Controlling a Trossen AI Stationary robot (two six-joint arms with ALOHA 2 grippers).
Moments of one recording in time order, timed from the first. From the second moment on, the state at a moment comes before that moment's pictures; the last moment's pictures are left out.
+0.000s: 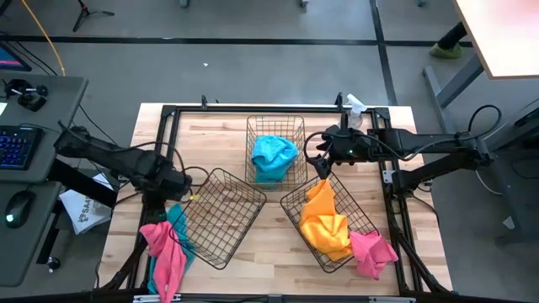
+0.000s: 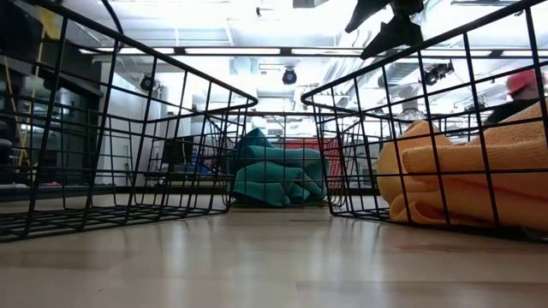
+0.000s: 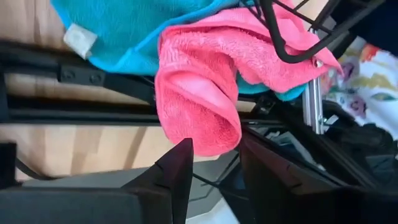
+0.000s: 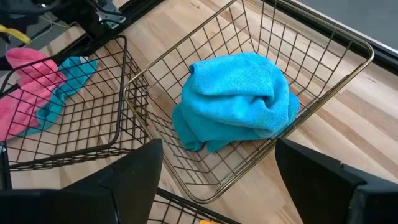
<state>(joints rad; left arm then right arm) -0.32 0.96 0.82 -1.47 0.60 -0.66 0.00 1.20 1.17 -0.72 0.25 0.61</state>
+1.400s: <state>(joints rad) -0.87 1.23 0.83 -1.19 0.43 -1.38 0.00 1.20 1.17 -0.72 0.26 0.63</state>
